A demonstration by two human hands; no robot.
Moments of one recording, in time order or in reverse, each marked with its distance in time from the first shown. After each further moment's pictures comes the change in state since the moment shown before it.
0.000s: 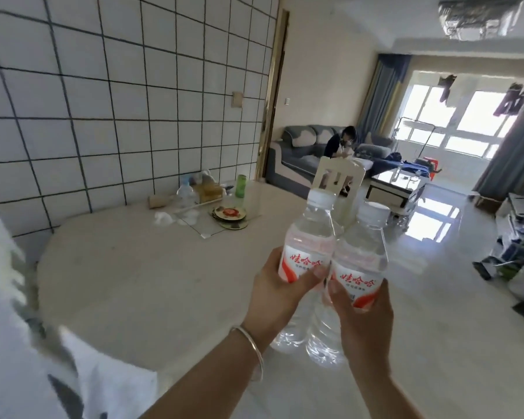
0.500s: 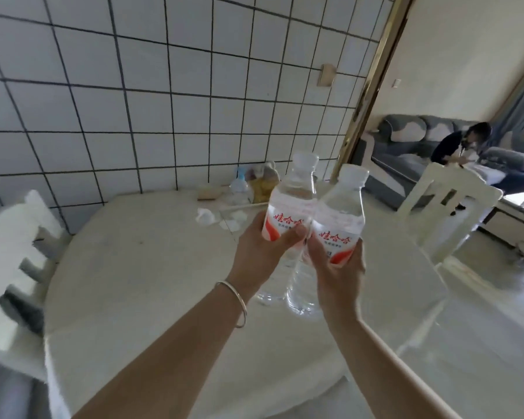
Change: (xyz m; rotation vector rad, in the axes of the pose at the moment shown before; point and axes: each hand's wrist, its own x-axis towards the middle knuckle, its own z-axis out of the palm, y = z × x) left_hand 0.298 -0.070 -0.086 0.162 0.394 0.025; right_hand 0.228 0.124 0.252 0.265 -0.434 0.089
